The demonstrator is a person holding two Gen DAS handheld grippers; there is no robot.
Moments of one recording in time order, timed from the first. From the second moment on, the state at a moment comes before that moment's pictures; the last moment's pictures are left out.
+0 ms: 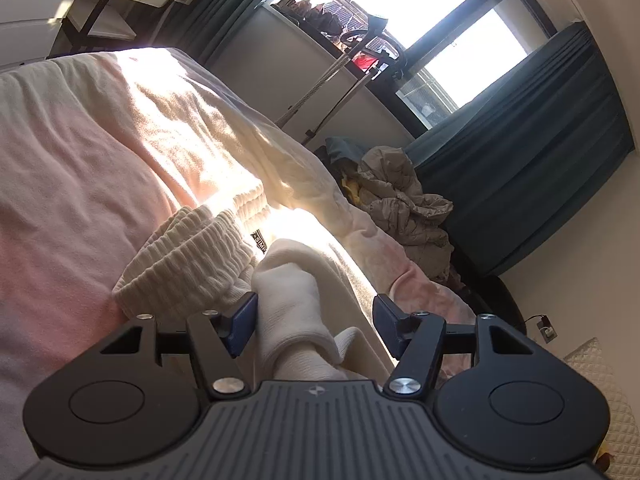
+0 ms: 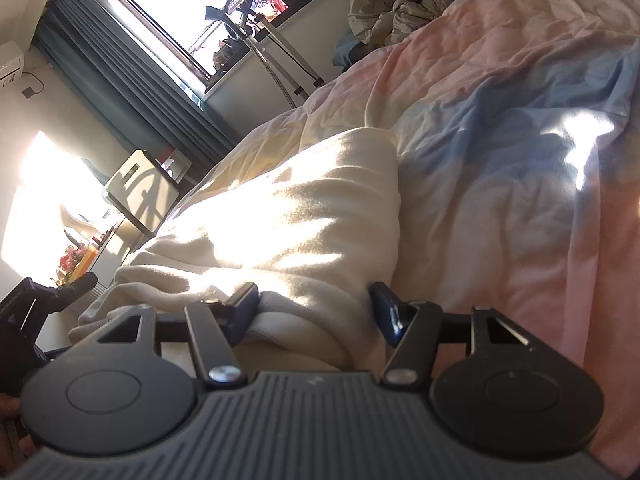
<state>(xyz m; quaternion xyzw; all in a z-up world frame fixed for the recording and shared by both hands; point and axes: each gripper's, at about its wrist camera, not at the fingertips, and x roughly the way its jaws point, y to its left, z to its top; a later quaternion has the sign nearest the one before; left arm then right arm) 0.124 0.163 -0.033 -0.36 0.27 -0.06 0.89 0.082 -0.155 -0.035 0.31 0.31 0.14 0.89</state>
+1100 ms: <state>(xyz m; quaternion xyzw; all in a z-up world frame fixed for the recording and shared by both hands) 0.104 0.193 -0.080 -0.48 0.29 0.05 0.83 0.122 -0.176 -0.042 0.39 0.30 0.17 0.85</state>
